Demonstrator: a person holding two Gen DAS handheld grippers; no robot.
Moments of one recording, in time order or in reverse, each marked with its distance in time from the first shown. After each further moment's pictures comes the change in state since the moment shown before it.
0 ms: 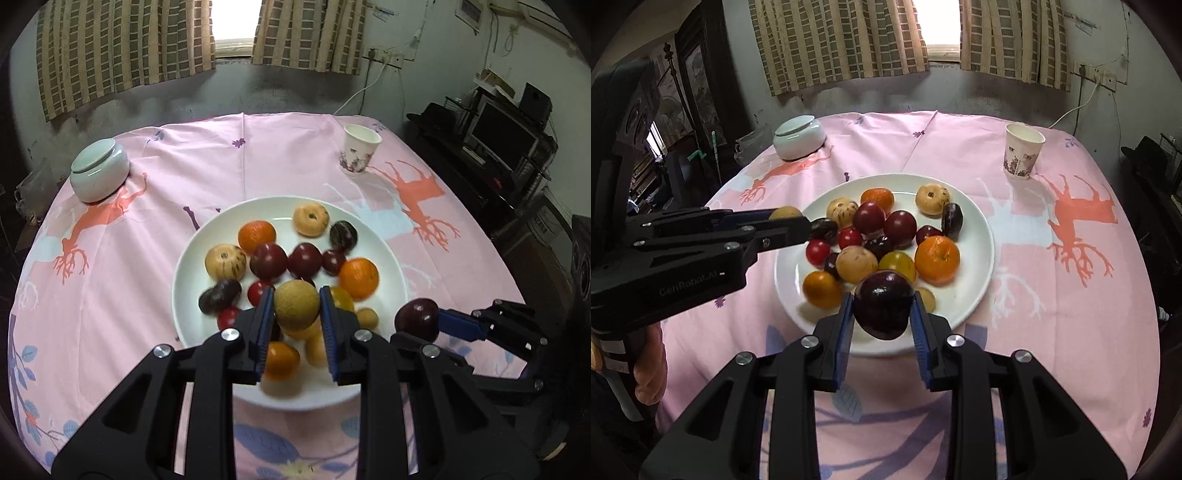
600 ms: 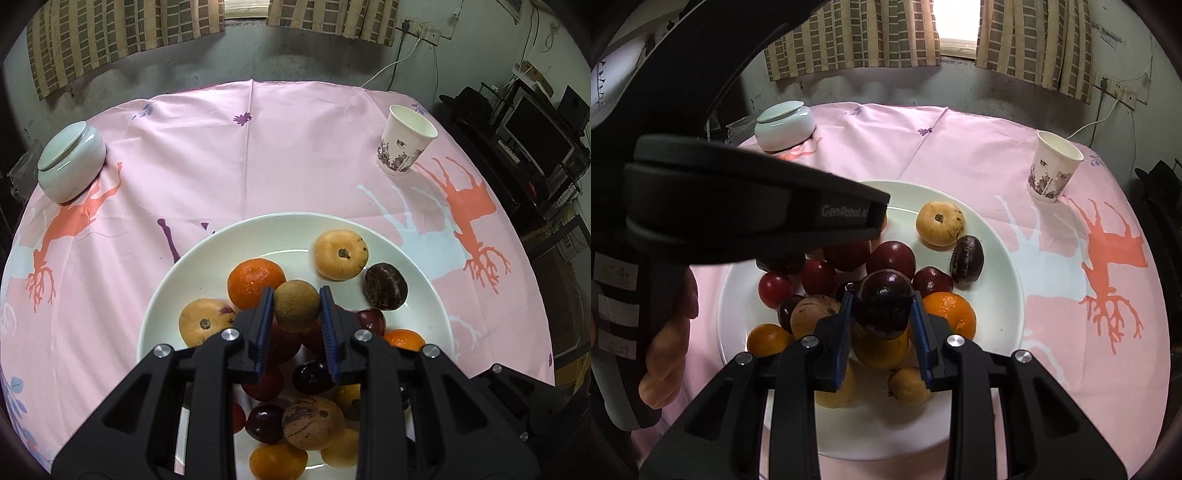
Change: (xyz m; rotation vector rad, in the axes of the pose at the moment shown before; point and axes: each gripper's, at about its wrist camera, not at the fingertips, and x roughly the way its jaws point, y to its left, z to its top) left arm 0.098 0.004 0.054 -0.042 0.134 0.038; right arm 0.062 -0.003 0.024 -0.079 -0.020 -0.021
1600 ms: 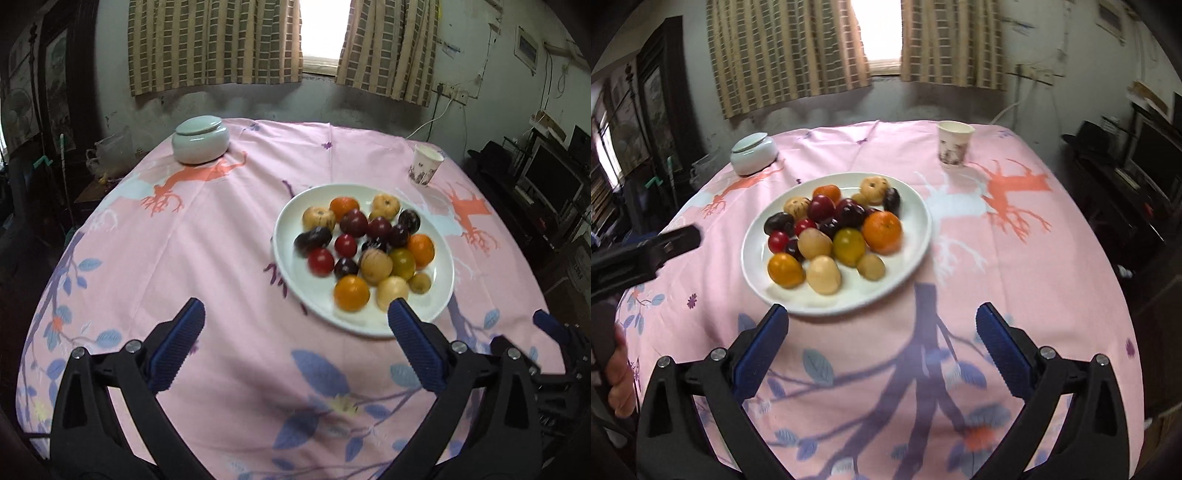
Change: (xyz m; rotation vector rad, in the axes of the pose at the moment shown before) left arm -0.156 0.038 -0.176 -0.146 -0.226 0.184; right arm -0.130 0.012 -0.103 0.226 -0.089 -0.197
